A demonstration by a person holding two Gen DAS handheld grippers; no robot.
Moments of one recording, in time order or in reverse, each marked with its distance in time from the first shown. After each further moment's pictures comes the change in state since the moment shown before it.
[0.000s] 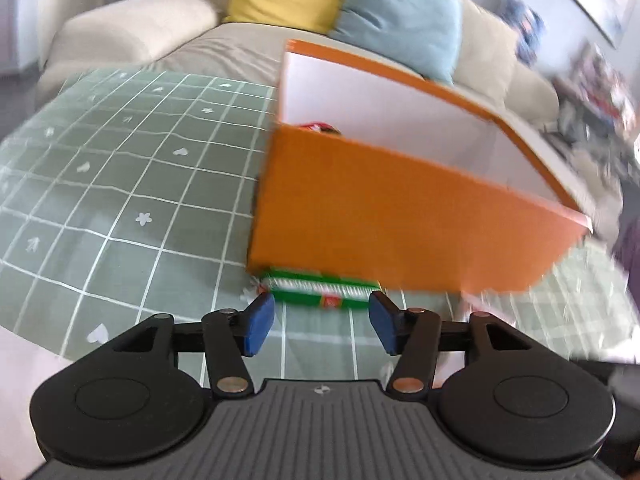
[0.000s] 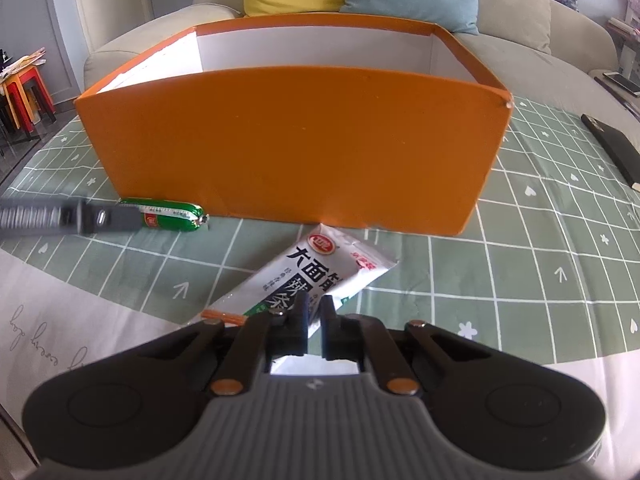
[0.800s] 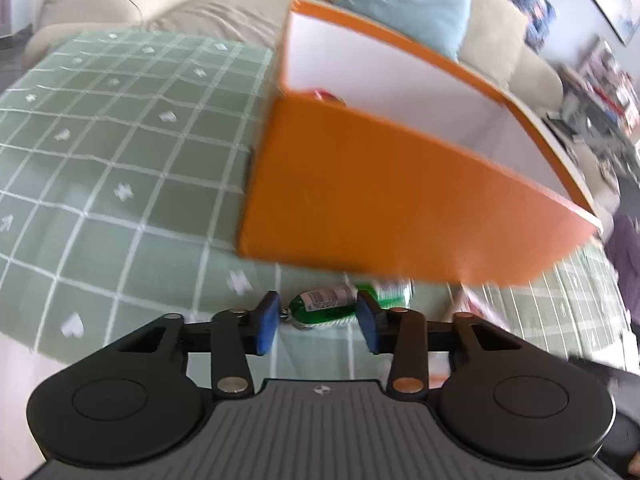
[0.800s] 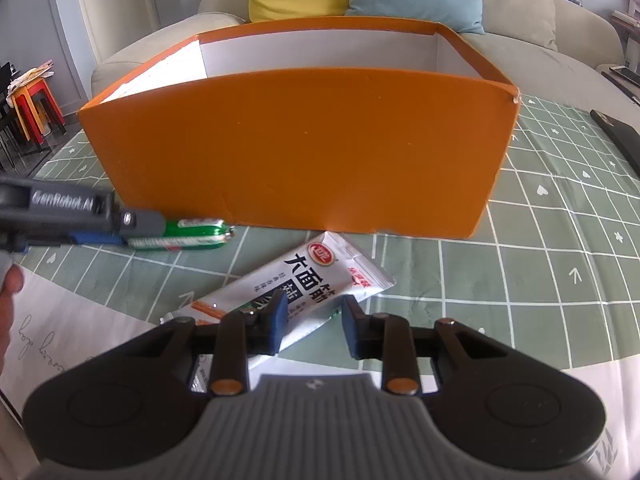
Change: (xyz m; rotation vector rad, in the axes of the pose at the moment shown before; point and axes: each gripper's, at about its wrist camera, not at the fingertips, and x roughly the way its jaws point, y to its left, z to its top) left arm 0.016 0.003 0.005 -0.001 0.146 -0.040; right arm 0.005 -0.006 0.001 0.020 -0.015 0.040
